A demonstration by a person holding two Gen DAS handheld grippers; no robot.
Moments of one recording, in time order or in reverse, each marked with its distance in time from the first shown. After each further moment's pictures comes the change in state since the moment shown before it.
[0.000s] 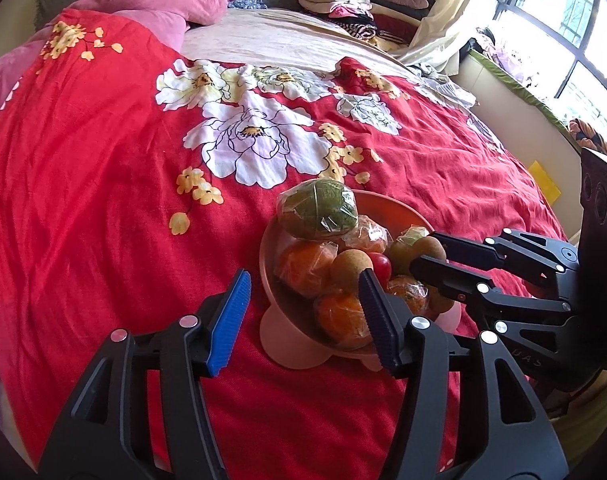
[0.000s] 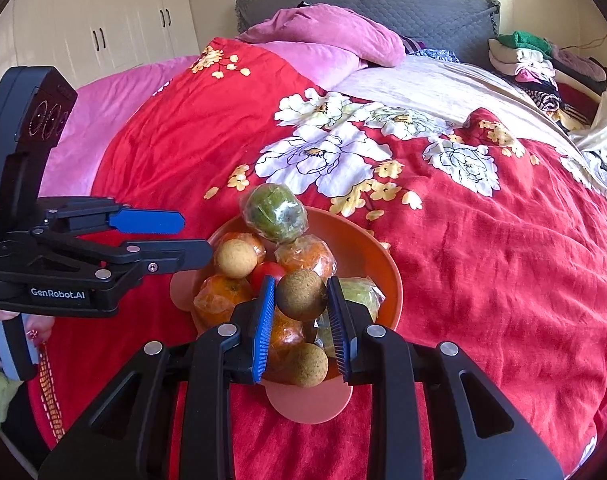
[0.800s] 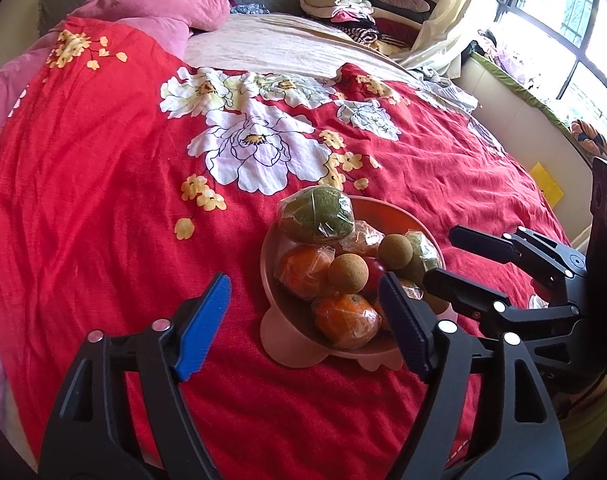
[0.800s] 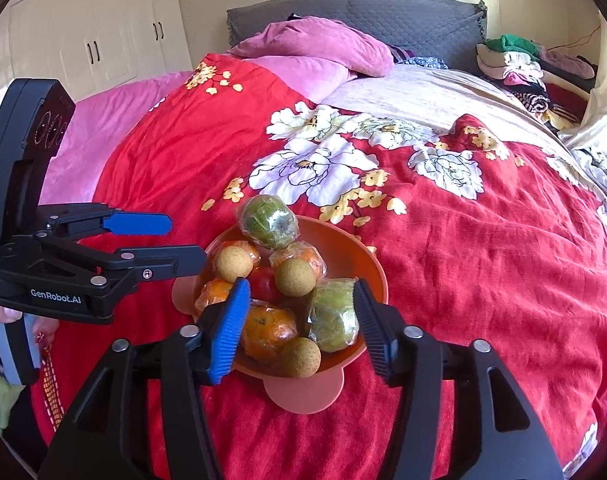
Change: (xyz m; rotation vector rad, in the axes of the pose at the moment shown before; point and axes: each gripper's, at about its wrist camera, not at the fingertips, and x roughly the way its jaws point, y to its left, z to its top) left arm -0.008 -0.003 0.002 0.001 -0.017 0.019; right arm -0.017 -0.002 -0.004 0.025 -0.046 -0.024
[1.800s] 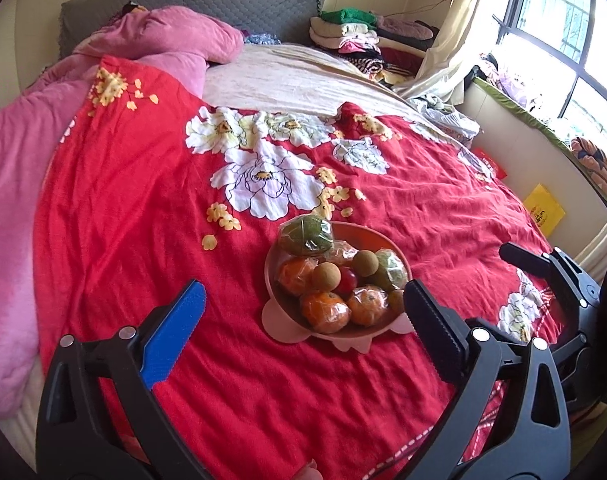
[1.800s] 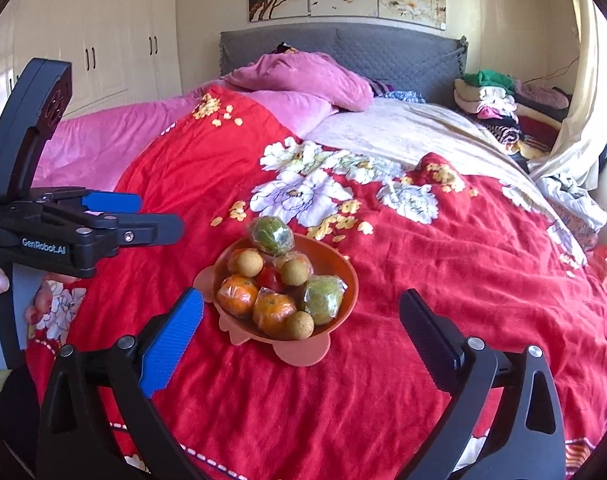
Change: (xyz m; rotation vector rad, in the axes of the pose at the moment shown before) left arm -0.069 -0.019 -0.006 -0.015 -0.106 0.044; right arm -0.080 0.027 -0.013 -0.038 -0.108 -0.115
